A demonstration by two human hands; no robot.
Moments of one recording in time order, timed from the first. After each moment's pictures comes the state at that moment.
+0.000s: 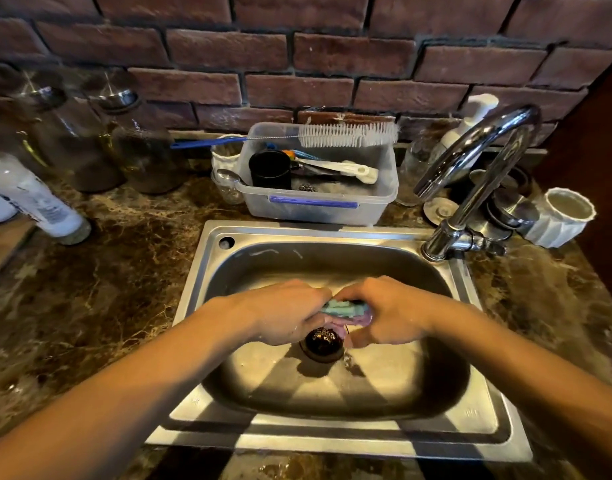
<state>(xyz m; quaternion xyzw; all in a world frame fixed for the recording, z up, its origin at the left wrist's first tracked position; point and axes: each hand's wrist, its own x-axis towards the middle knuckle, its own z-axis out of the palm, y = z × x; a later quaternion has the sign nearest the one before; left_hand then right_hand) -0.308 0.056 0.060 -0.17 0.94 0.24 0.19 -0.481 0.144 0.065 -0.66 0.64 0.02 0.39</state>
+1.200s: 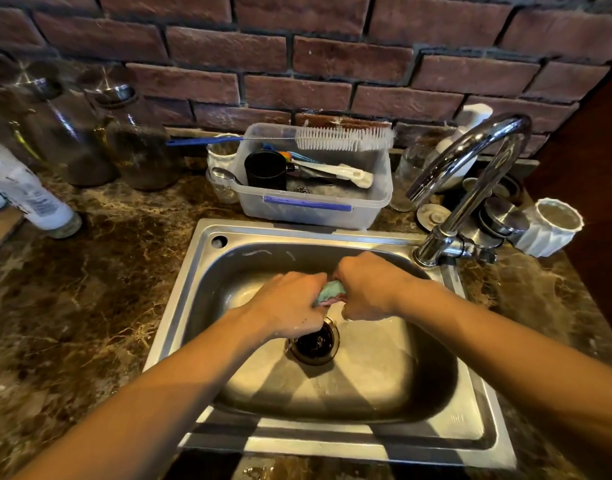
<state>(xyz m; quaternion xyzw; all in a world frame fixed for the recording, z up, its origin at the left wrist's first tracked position) -0.331 0.066 0.038 -0.33 0.90 0.27 0.08 -0.469 0.116 0.081 -0.66 0.70 0.10 0.25</state>
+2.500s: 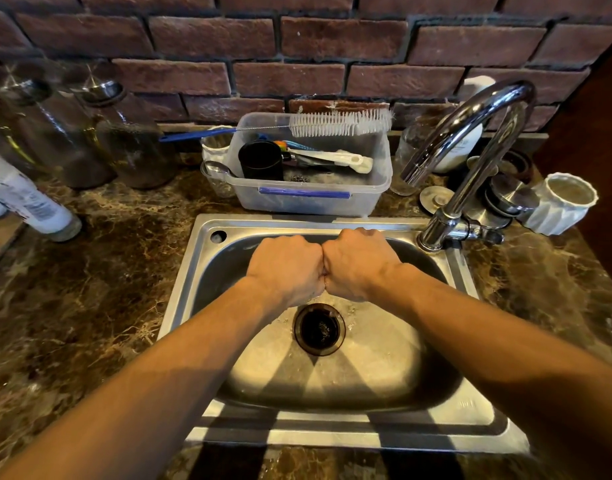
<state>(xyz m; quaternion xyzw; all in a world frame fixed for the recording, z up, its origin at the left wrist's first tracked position) -0.348 0.058 0.064 -0.35 0.93 0.05 0.09 -0.463 0.110 0.072 -0.69 0.71 0.07 0.12</state>
